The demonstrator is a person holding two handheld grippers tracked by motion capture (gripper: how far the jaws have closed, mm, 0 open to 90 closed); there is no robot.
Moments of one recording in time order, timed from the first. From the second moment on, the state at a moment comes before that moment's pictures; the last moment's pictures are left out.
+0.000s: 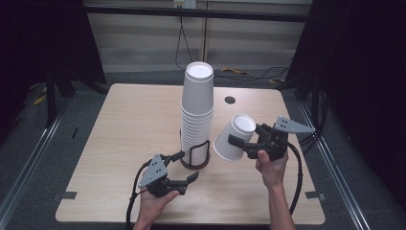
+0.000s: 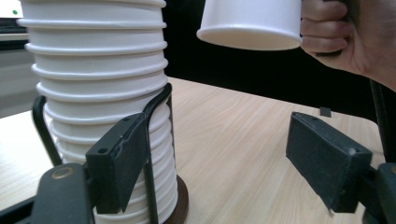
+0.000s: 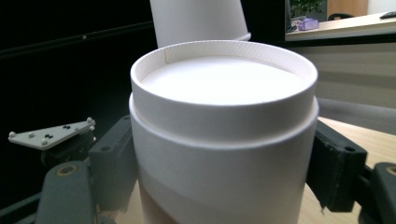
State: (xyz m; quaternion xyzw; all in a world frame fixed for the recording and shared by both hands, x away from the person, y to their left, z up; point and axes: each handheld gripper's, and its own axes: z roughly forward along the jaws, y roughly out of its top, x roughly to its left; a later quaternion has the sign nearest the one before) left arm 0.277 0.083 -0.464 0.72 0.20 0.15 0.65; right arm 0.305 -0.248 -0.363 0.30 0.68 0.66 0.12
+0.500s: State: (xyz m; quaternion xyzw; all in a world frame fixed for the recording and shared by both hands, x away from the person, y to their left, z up) left arm 0.277 0.070 -0.455 0.73 0.17 0.14 0.65; right arm 0.296 -0.240 -0.385 0.29 0.69 0.66 0.10
